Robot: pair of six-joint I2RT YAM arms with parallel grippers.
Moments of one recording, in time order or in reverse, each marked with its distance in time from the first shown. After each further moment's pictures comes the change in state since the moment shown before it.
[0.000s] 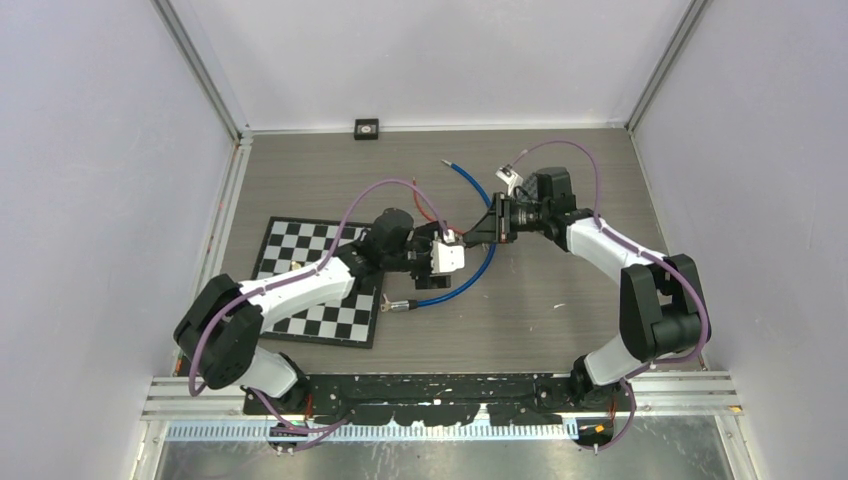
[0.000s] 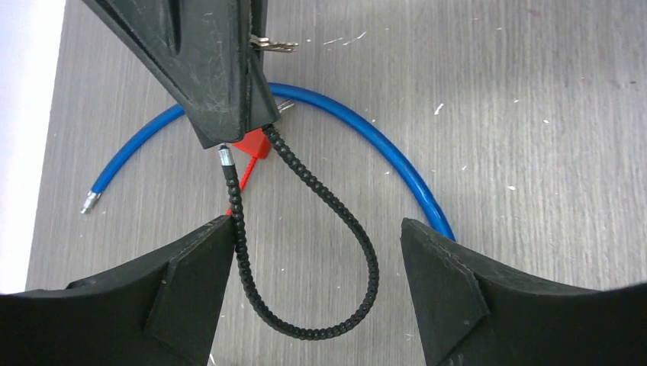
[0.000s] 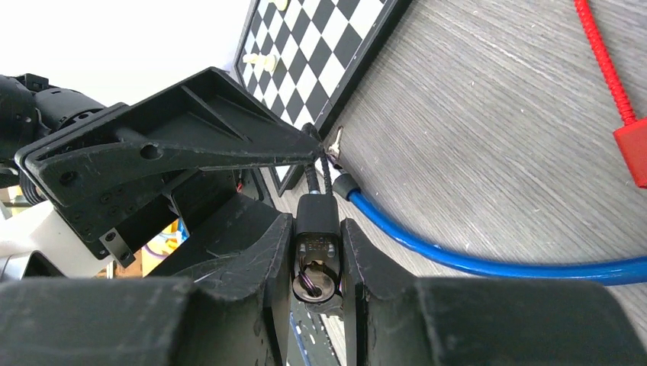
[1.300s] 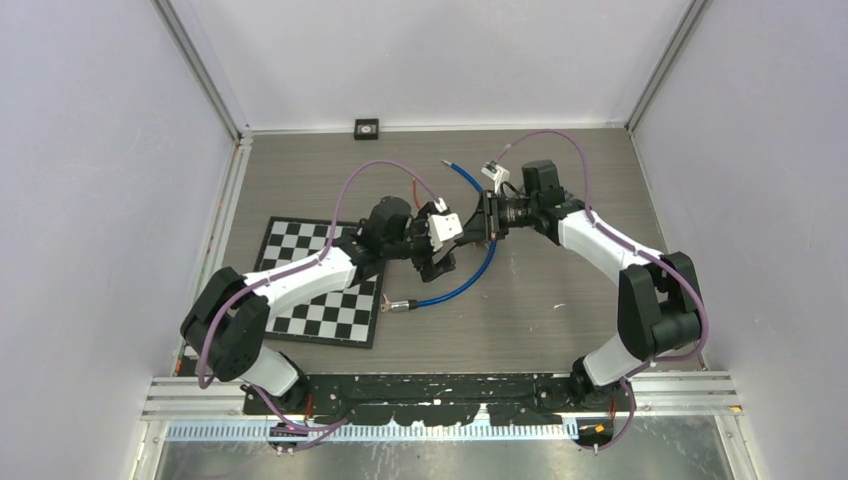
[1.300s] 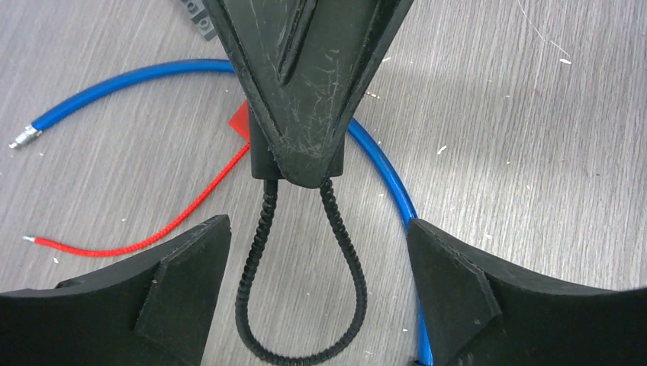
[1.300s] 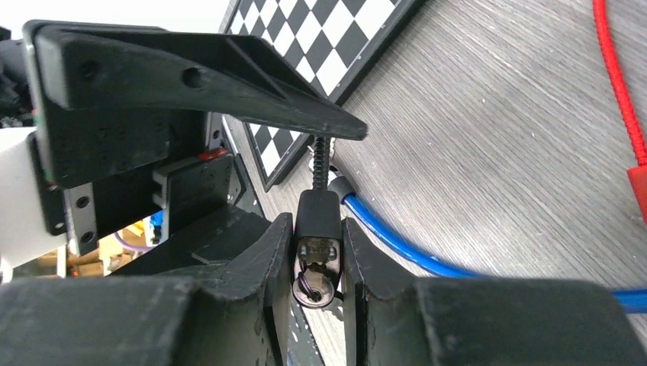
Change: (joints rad) left arm 0.055 0.054 0.060 0.023 -0.014 -0.326; right arm 0.086 0.035 0.096 -0.099 0.063 -0.097
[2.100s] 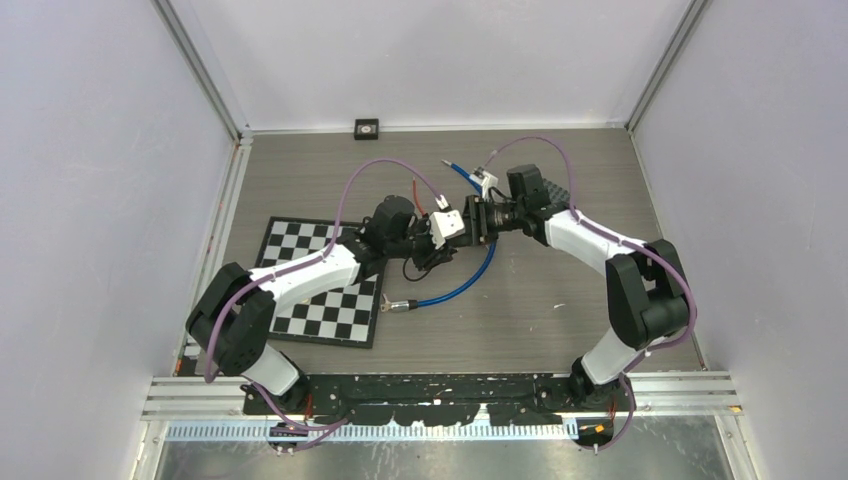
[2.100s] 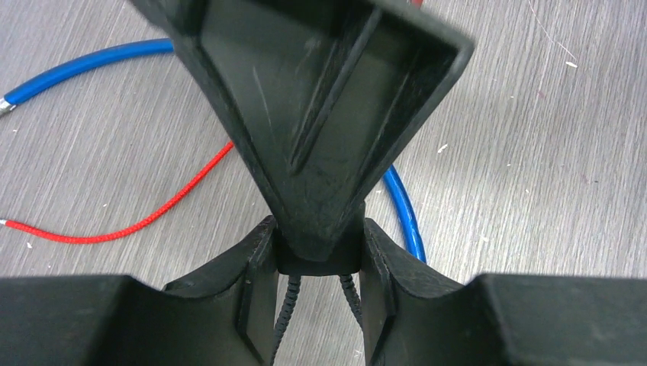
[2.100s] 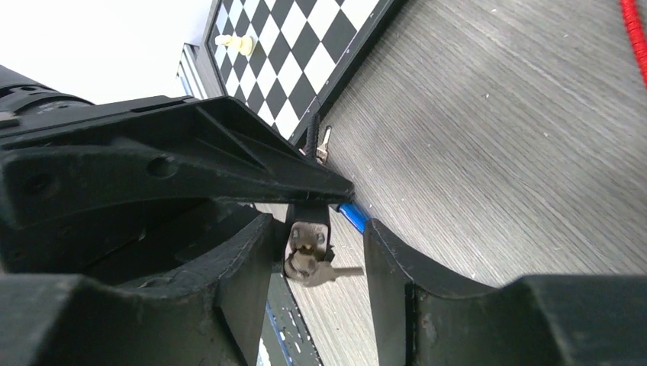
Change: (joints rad) left arm -0.002 0.029 0.023 -0.019 -0.014 -0.042; right arm 0.050 0.041 0.001 0.040 0.047 0.042
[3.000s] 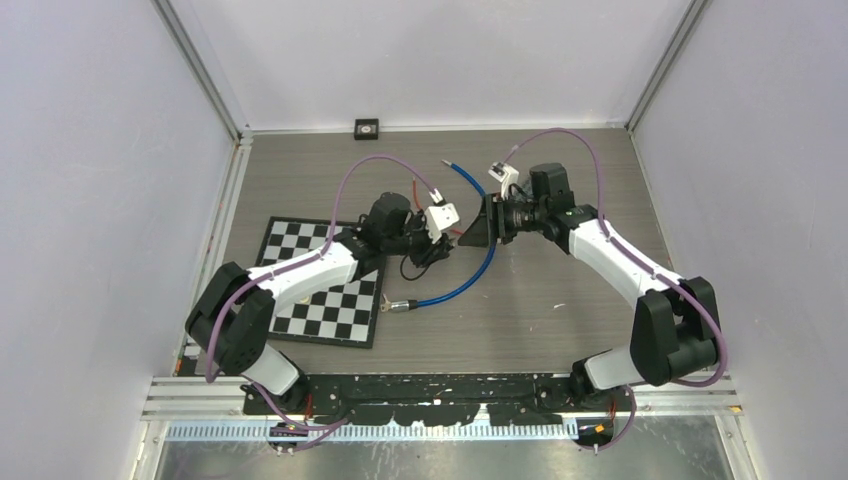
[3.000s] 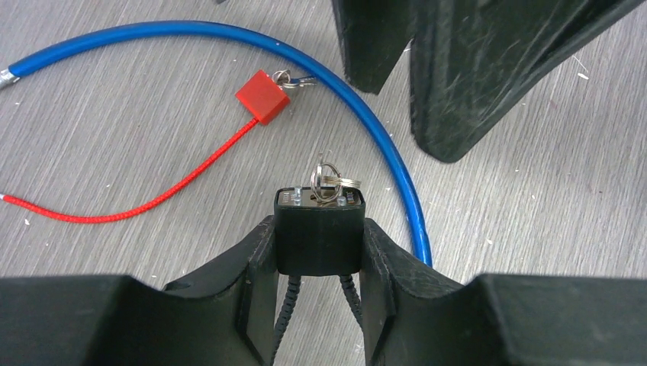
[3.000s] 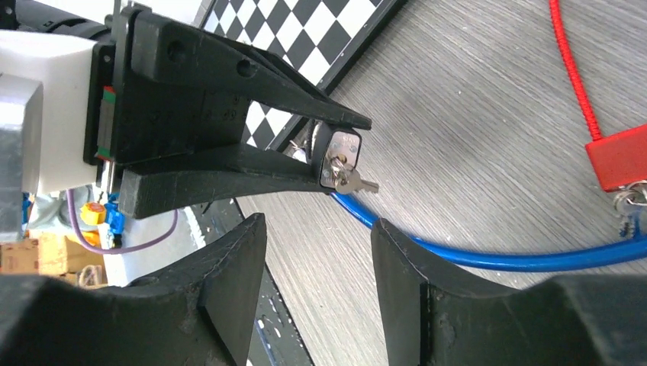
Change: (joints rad) left arm 0.031 0.000 0.003 -0.003 -0.010 -0.050; right arm -0.051 -0.199 -0.035 -0.129 0.057 -0.124
